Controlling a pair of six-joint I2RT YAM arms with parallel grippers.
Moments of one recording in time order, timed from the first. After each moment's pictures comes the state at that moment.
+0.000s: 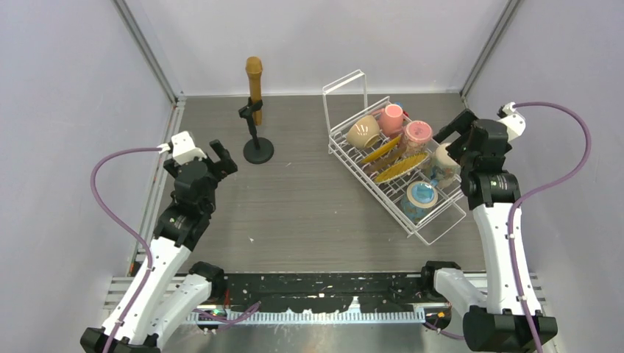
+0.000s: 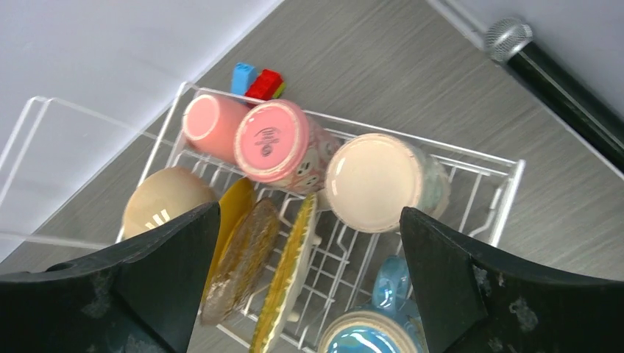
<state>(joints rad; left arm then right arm) -0.33 0.72 0.76 -0.25 -0.56 -0.37 -0.05 0.96 1.13 -0.60 0.31 0.59</state>
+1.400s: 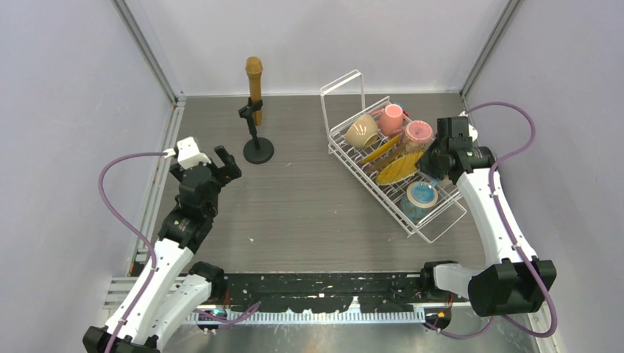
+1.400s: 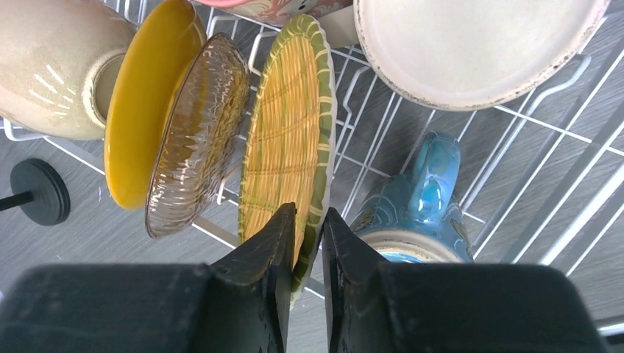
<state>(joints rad) -0.33 0.70 0.68 -0.21 -0.52 -0.40 0.06 1.19 1.15 -0.85 0.12 0.70</state>
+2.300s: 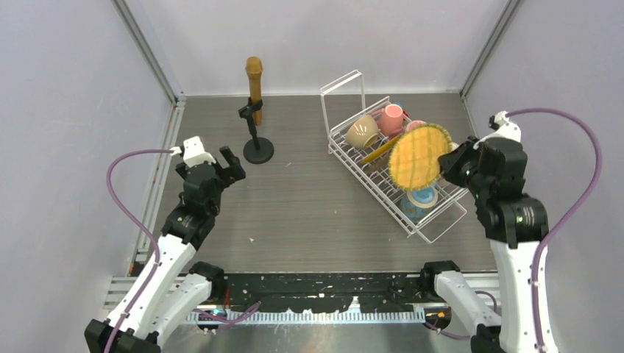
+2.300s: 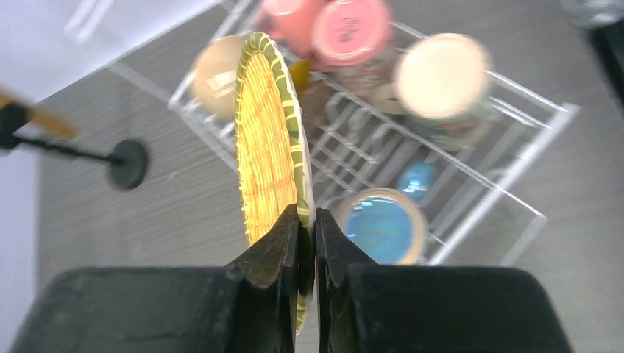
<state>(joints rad) -0.33 0.73 0.67 -0.21 -0.48 -0.41 0.07 0.88 1.38 -1.03 0.18 0.49</state>
